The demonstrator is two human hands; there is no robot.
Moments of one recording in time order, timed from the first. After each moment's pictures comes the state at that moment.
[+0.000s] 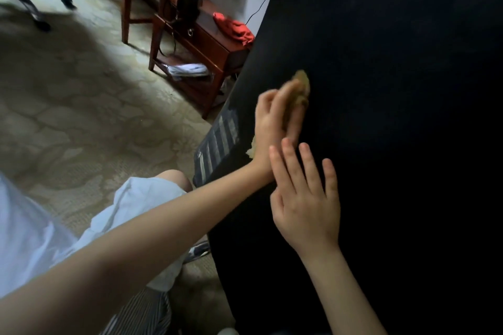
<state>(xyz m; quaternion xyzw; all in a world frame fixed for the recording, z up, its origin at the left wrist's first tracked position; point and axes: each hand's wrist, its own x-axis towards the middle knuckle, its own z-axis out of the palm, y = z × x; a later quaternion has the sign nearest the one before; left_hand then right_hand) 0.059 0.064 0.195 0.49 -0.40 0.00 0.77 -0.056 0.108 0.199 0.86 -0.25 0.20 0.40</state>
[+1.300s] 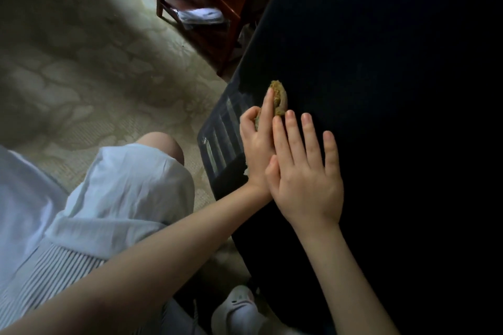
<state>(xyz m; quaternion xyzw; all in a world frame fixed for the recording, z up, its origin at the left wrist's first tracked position) 0.054 0.062 0.100 0.62 -0.26 -0.08 0.73 -0.014 0.077 0.152 0.84 -0.27 0.09 0.45</state>
